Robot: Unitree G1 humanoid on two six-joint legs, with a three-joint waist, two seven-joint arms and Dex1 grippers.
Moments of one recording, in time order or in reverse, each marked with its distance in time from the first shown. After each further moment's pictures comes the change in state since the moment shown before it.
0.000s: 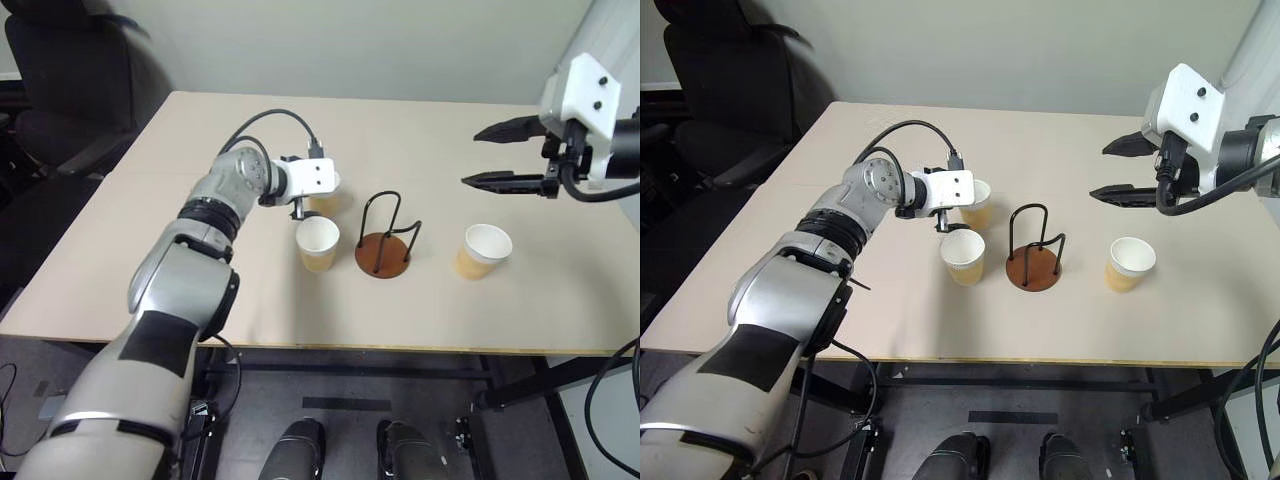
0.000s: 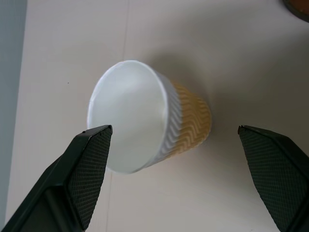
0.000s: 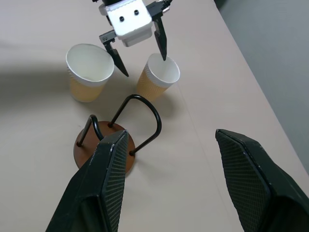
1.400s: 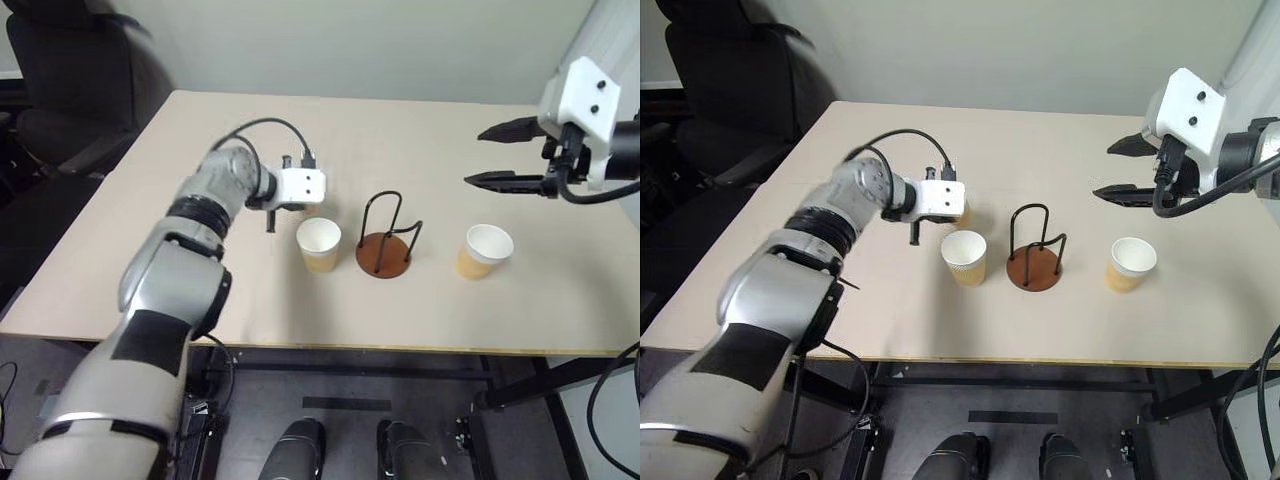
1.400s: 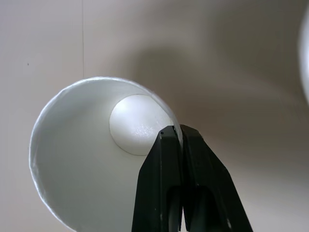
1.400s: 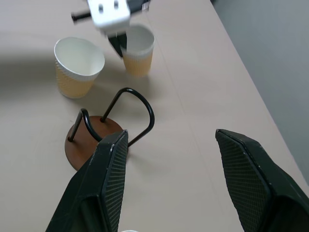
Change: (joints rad) left arm -0.047 0.059 -0.020 0.019 0.045 -0.020 -0.184; right arm 0.017 -0.009 0.001 0.011 -0.019 -0.018 -0.015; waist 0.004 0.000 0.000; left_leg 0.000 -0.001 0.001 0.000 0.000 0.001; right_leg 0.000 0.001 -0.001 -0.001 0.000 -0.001
